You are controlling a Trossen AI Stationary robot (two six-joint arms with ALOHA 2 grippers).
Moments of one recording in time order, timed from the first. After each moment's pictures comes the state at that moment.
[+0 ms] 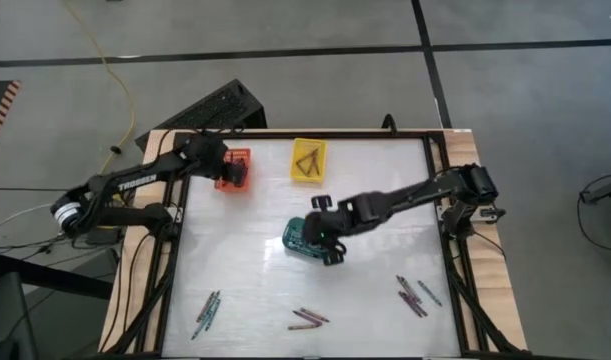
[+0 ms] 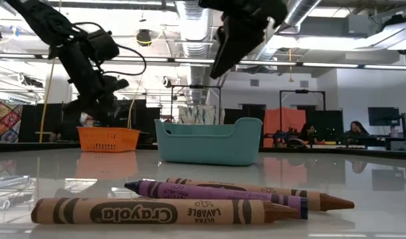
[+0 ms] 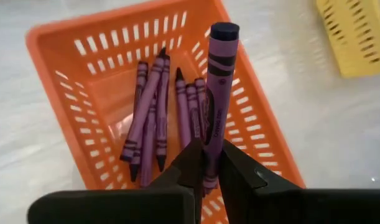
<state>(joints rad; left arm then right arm) 0.80 1.11 0.56 -0.30 0.04 -0.45 0.18 1.65 1.45 -0.71 0.20 -0.11</state>
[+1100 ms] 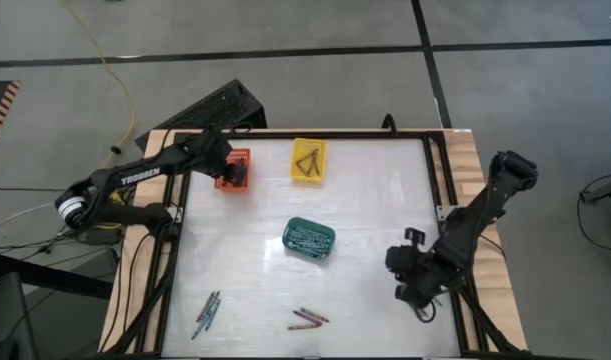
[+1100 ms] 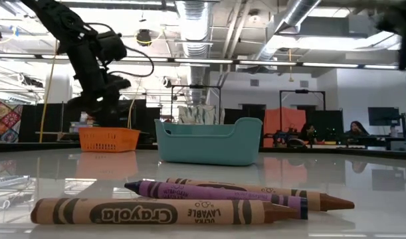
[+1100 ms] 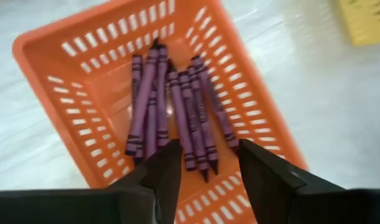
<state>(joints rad) 0.79 1.19 0.67 -0.45 0.05 -0.36 0.82 1.28 1.04 -1.08 0.45 1.02</state>
